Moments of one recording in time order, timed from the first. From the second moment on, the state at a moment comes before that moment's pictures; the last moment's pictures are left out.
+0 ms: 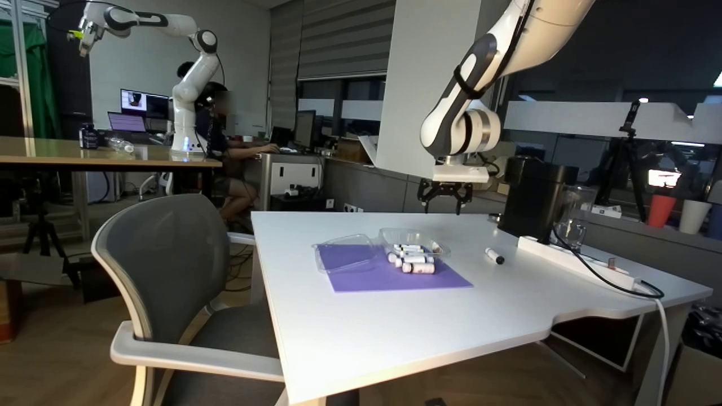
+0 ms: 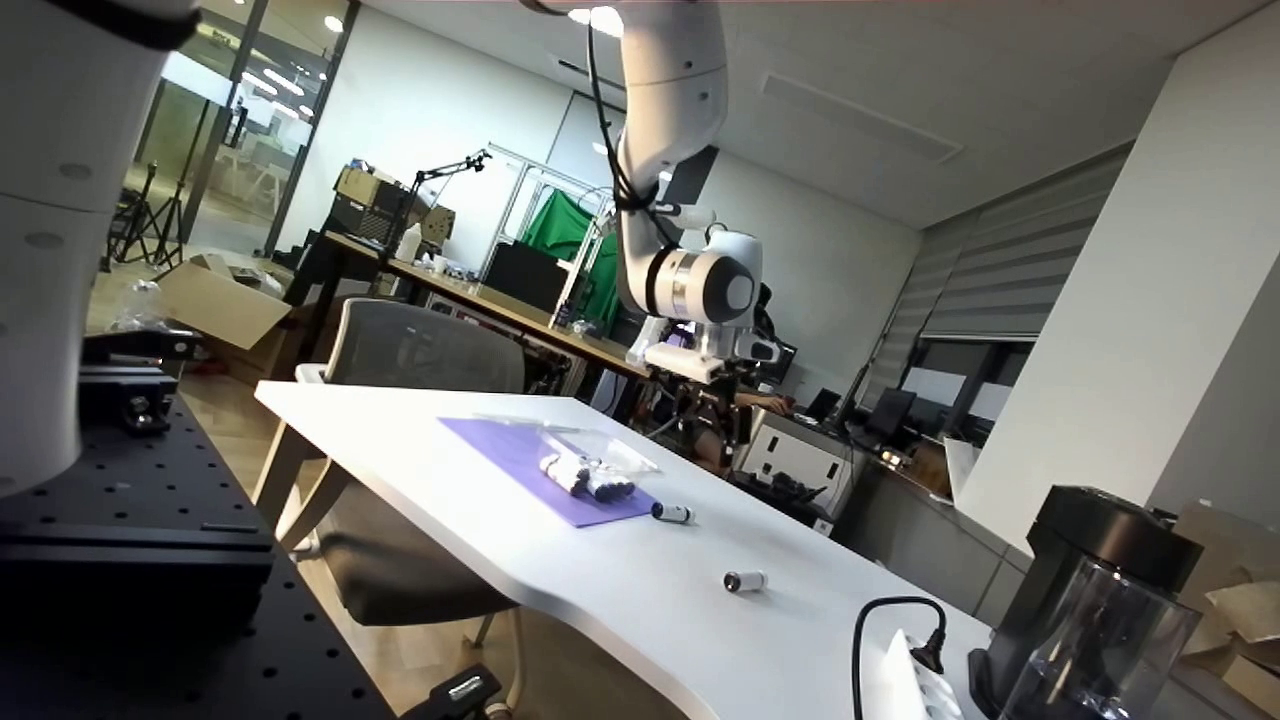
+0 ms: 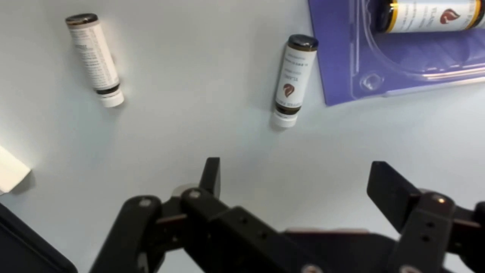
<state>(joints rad) 0.08 0.83 -0.18 -1.56 -0.06 2.66 0.31</state>
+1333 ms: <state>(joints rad) 0.04 1.15 -0.16 -1.09 -0.03 2.29 0.37</state>
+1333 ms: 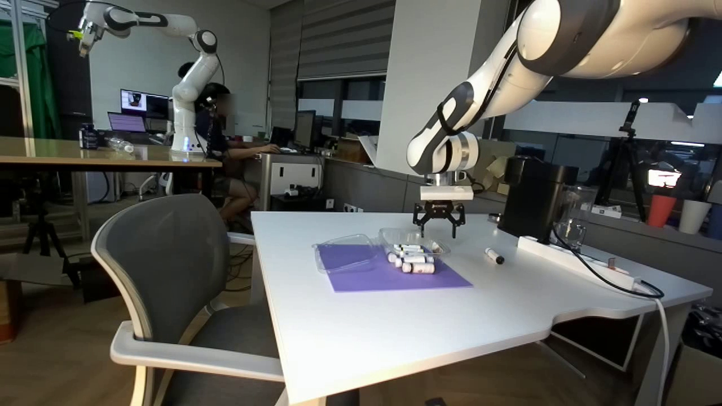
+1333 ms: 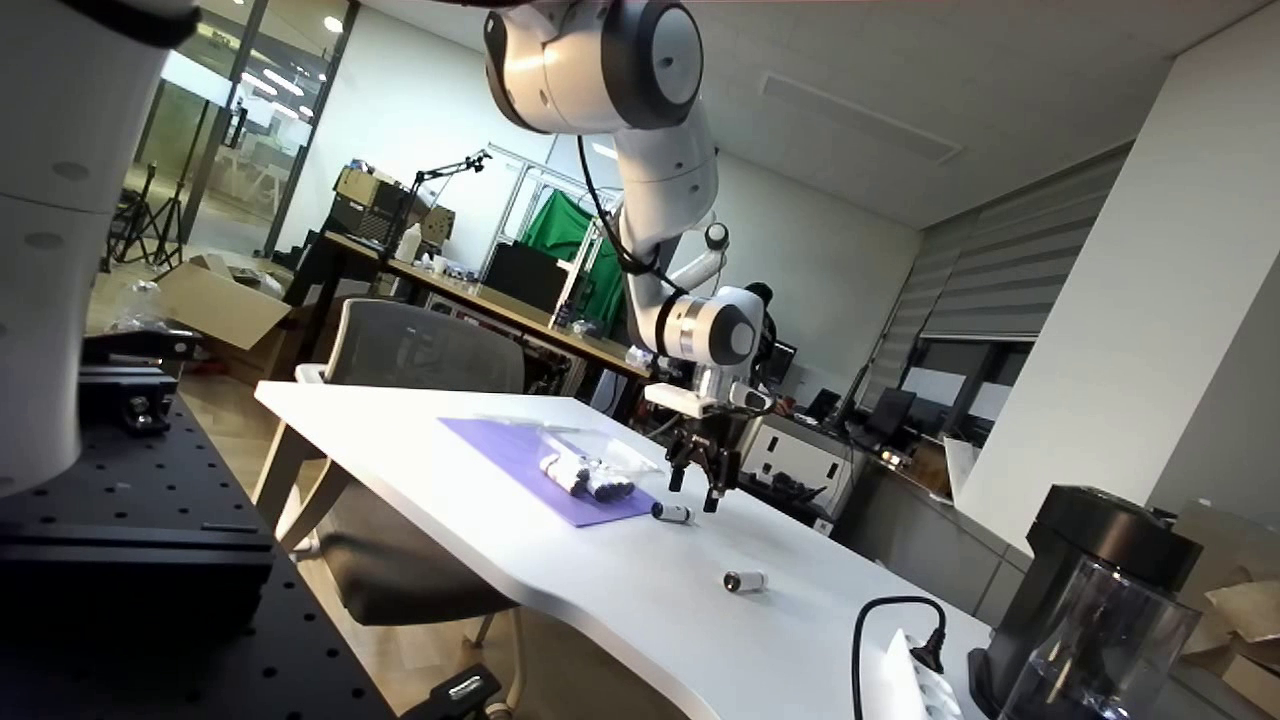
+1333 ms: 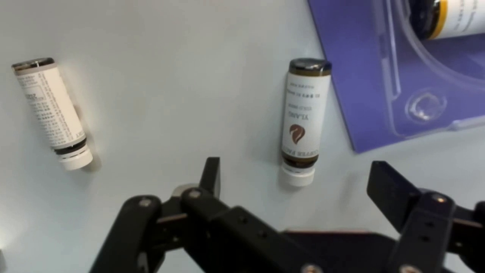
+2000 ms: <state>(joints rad) 0.00 1.22 -0.12 -0.98 -0.01 2.19 0.33</state>
